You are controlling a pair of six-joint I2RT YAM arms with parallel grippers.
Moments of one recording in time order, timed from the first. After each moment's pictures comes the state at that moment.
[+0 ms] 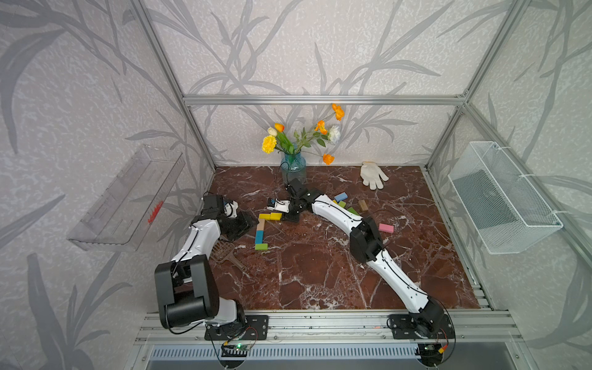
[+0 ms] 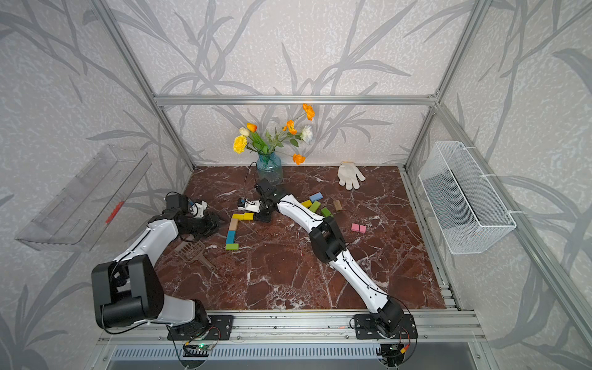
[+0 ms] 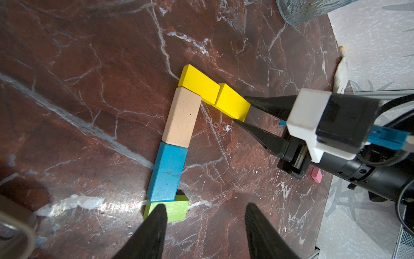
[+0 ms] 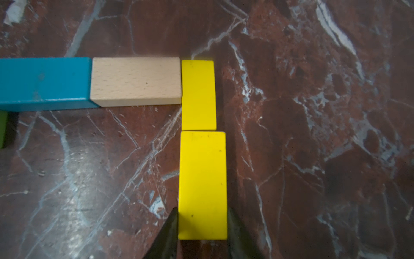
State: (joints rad) left arm 0.25 1.43 0.92 -0.61 0.56 -0.34; right arm 0.76 2.80 2.64 -0.81 -0.35 -0.67
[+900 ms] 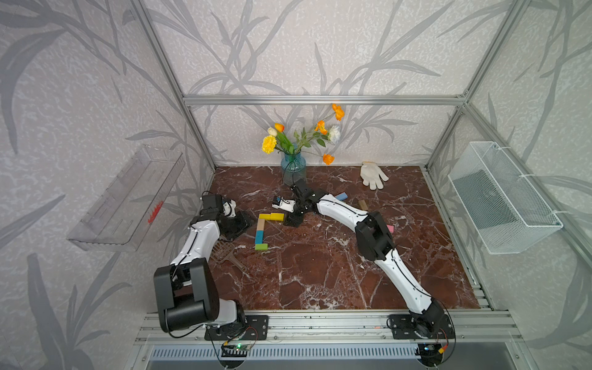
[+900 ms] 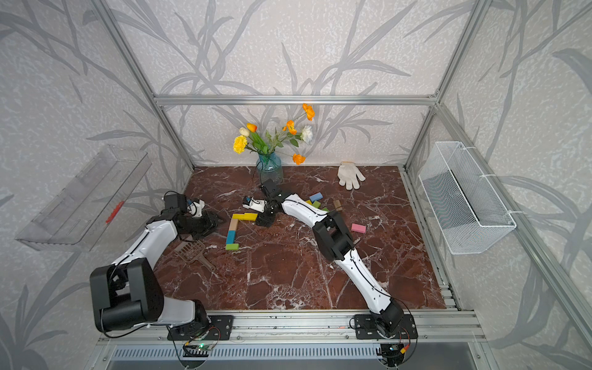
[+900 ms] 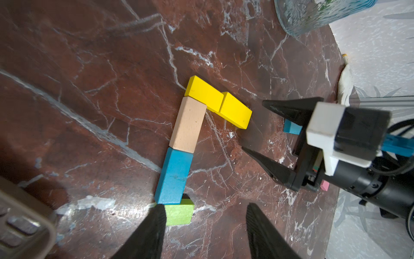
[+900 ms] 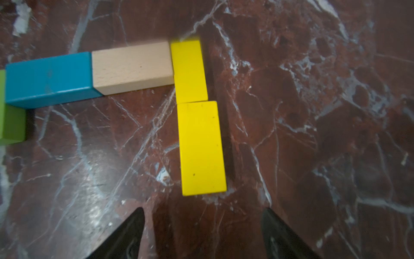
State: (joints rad) left arm 0.25 1.39 0.91 -0.59 0.50 -0.34; right arm 0.75 2.55 2.21 -0.62 -0.34 -0.52
